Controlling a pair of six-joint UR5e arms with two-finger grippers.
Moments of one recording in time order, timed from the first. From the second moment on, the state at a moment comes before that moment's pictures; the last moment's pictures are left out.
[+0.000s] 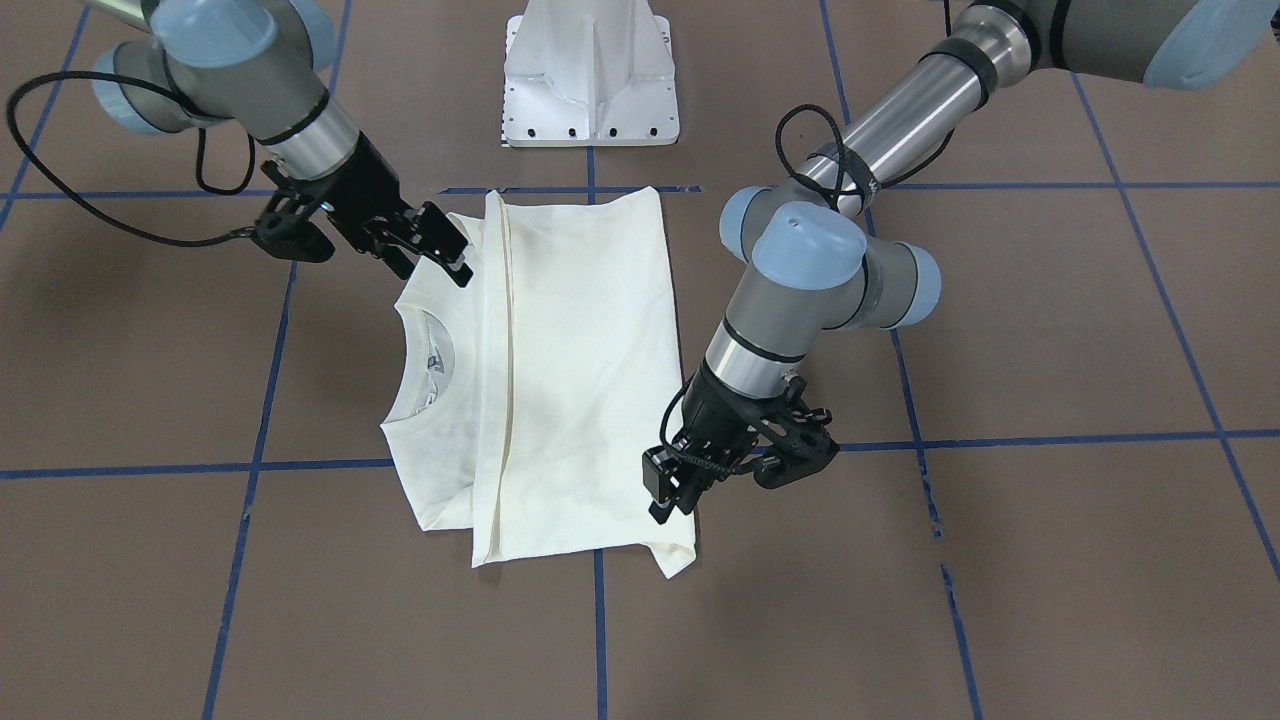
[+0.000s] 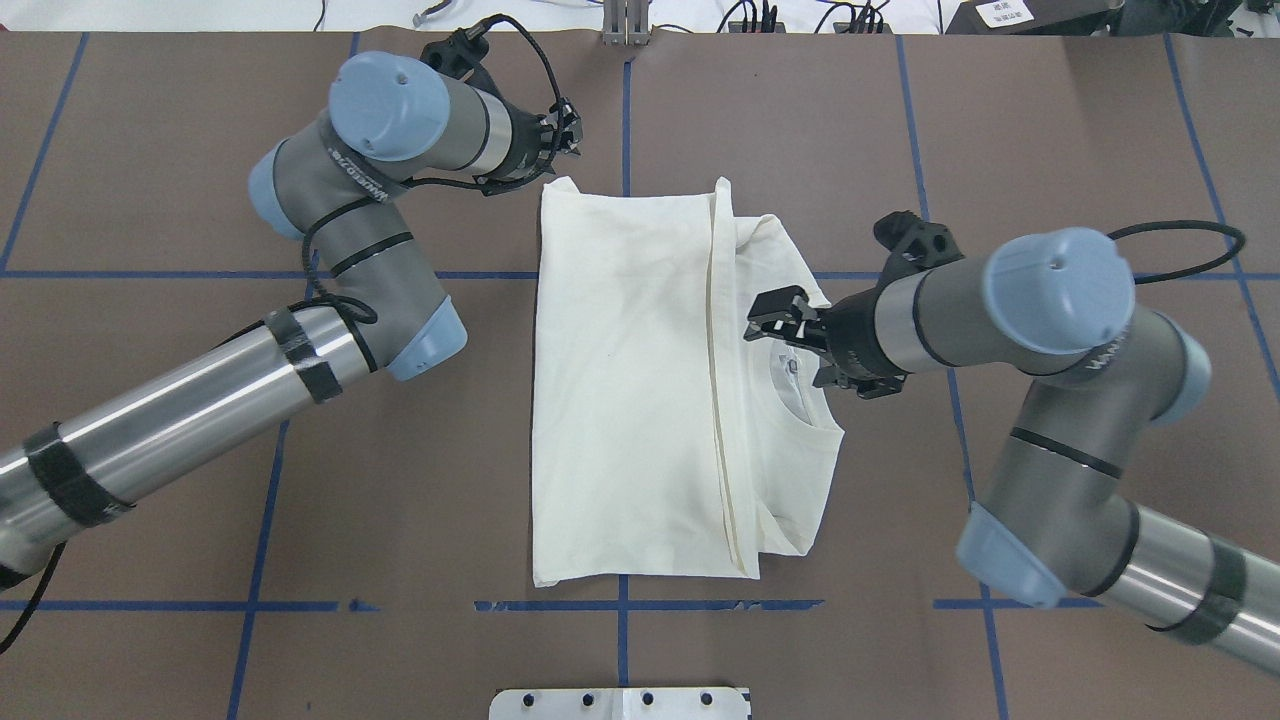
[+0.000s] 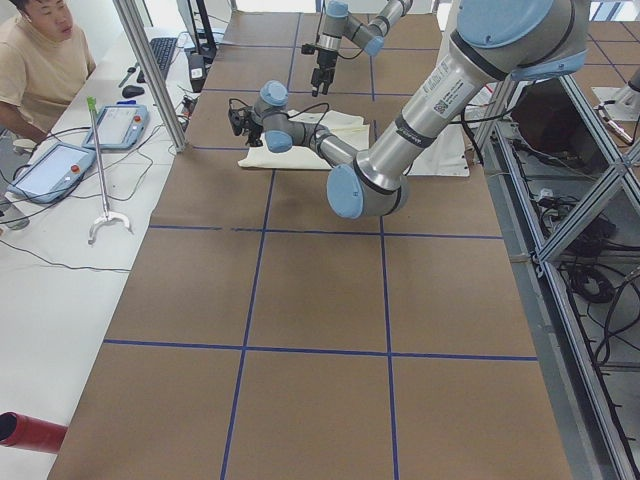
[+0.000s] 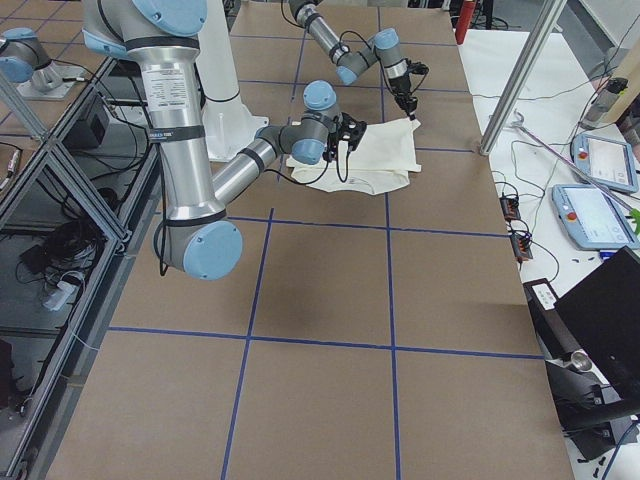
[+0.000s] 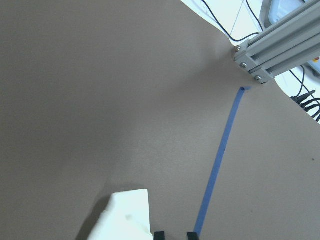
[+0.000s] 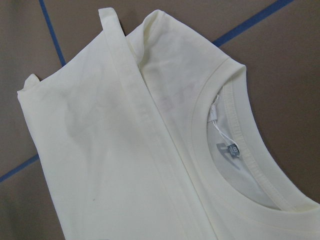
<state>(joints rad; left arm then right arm) -0.74 -2.36 -1.25 -2.34 -1.79 -1.70 0.59 -1.23 1.84 -1.06 1.90 1.73</state>
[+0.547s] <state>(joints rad) -0.76 -2.15 -1.59 -2.30 -1.86 -1.70 0.44 -1.06 1.74 -1.37 1.80 1.38</state>
